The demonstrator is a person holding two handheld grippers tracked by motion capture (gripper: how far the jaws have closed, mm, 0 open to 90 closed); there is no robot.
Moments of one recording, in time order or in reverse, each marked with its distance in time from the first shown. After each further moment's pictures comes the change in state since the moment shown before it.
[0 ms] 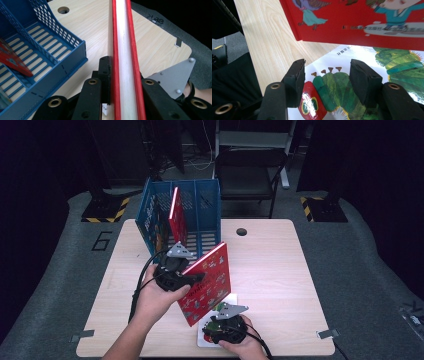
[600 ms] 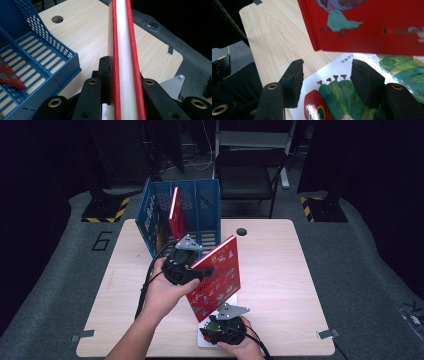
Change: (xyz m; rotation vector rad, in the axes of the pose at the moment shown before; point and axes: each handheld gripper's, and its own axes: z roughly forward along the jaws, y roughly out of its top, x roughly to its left) left arm -0.013 0.023 0.005 -0.019 -0.034 0.005; right arm 0.005 0.000 0.000 -0.063 0.005 0.045
